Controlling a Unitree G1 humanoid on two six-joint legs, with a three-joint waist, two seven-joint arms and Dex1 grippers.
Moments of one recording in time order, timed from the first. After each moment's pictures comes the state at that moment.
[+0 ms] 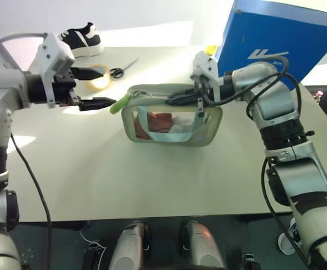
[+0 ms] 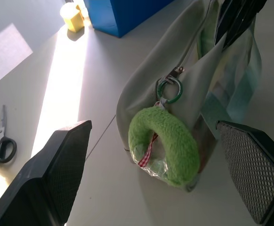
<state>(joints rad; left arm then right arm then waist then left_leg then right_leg) -0.83 0.94 0.05 0.04 -0.43 0.64 -1.16 -1.11 -0.51 0.22 0.31 0.19 0.47 1.28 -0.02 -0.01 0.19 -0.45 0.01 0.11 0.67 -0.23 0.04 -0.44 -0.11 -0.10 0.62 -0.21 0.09</state>
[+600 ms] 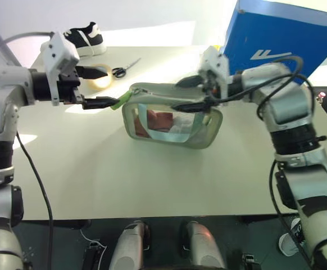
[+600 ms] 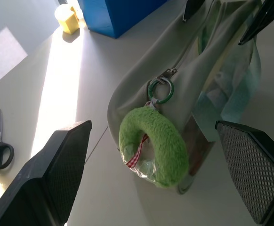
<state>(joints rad) -0.88 0.92 0.01 0.11 -0.40 0.58 -1.20 -1.06 -0.64 0.16 0.16 0.23 0.57 1.19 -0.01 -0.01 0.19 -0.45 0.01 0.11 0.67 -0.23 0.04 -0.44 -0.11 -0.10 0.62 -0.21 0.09</state>
